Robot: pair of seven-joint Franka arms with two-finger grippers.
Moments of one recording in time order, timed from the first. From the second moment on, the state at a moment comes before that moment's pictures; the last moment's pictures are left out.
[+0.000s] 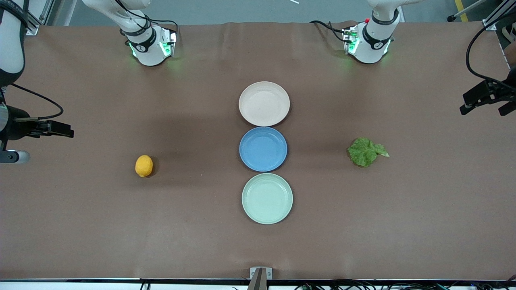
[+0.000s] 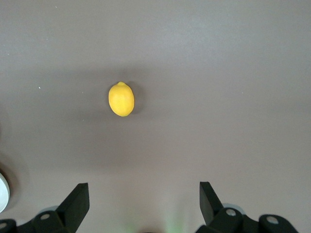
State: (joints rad) left arm 0.19 0.03 -0.17 -1.52 -0.02 1.62 0.06; right arm -0.01 0.28 -0.05 -1.32 0.00 1.40 -0.05
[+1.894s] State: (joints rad) left arm 0.19 -0.01 -0.18 -1.55 -0.02 1.59 0.06; right arm 0.00 -0.09 -0.04 -1.72 0.01 1.55 -0.05
